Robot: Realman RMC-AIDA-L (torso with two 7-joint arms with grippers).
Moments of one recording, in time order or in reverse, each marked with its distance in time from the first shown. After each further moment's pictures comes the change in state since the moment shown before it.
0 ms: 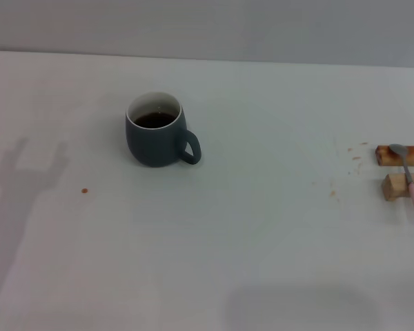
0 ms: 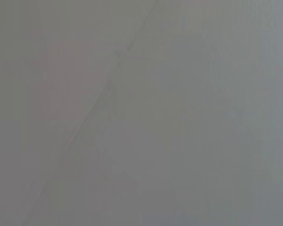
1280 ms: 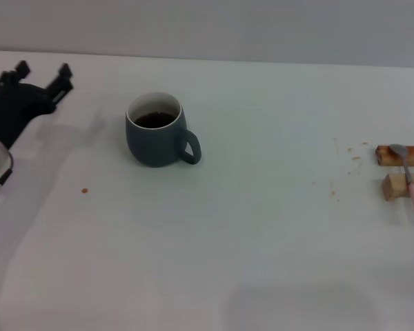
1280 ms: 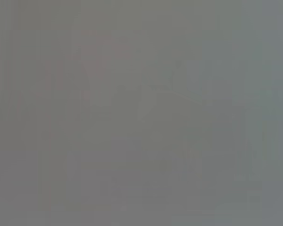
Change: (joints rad) left arm -0.273 0.070 0.011 0.030 0.148 -0.647 0.184; right arm 0.029 -0.002 -0.004 0.001 -0.093 0.033 0.062
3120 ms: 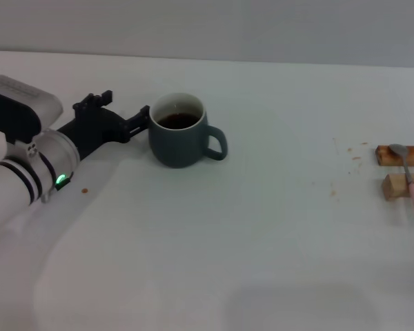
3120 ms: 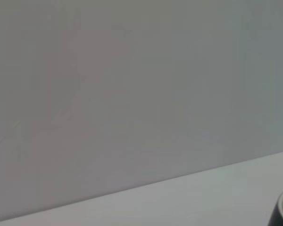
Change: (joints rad) left arm -0.129 -0.028 0.249 -0.021 0.018 -0.261 0.018; right arm -0.003 0.000 -0.056 0.003 -0.026 -0.003 0.056
